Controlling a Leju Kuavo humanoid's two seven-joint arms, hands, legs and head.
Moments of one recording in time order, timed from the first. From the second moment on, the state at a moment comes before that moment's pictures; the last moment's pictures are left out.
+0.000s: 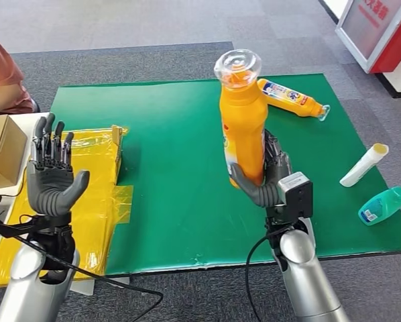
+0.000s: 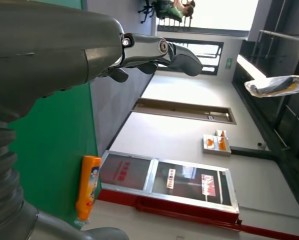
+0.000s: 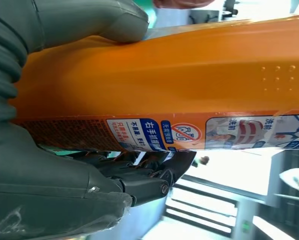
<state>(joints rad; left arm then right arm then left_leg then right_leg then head) -0.16 0.00 -0.17 -1.67 0.33 -0.03 -0.35 -0.22 0.03 0.25 -1.48 0.18 -0.13 -0.44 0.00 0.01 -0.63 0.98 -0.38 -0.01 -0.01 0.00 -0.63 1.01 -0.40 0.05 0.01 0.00</state>
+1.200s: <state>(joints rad) -0.47 0.07 -0.45 -1.50 0.45 -0.33 -0.16 -0.24 0.04 0.45 -1.50 0.46 -0.31 -0.50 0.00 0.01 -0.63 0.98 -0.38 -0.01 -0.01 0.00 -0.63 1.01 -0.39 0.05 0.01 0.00</state>
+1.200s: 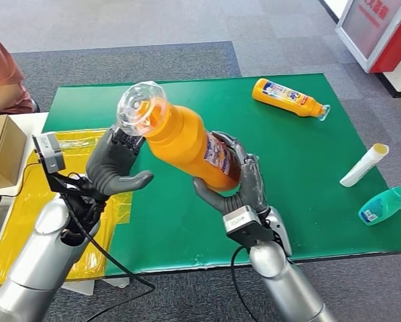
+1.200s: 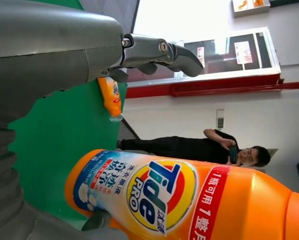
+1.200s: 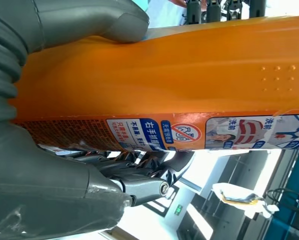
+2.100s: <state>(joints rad) -0.59 0.05 -0.59 -1.46 0.54 -0.36 -0.10 -0.28 0.07 0.51 -1.42 0.49 -0.31 -0.49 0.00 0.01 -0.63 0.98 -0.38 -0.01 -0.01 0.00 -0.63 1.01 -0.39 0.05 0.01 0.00</state>
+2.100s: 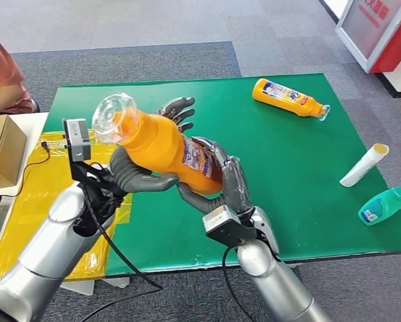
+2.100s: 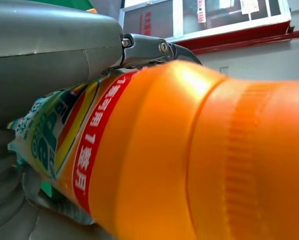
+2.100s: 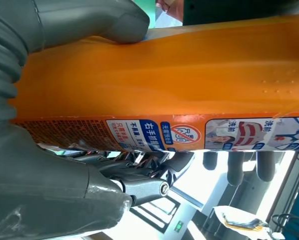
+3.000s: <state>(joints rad) -0.53 0.05 -0.57 -1.50 0.25 -0.13 -0.21 -0.27 0.07 0.49 -1.40 0.49 -0.31 -0.44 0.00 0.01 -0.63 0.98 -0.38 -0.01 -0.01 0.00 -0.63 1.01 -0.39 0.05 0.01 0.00</state>
